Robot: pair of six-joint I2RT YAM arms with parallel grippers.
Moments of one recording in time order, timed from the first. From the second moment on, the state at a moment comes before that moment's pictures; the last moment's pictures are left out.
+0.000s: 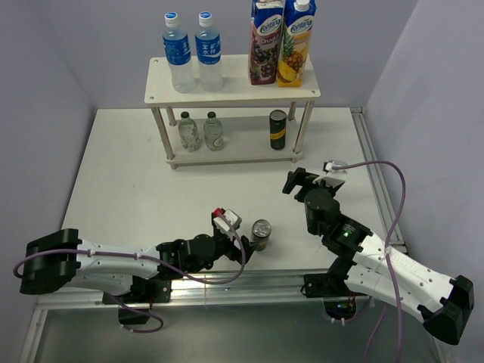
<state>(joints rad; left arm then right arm) -1.39 1.15 0.41 0.50 -0.47 -0.38 0.82 0.71 0.56 -0.09 0.88 0.49</state>
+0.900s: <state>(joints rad) -1.24 1.67 0.71 0.64 -0.53 -0.29 0.82 0.67 0.55 -0.09 0.88 0.51</state>
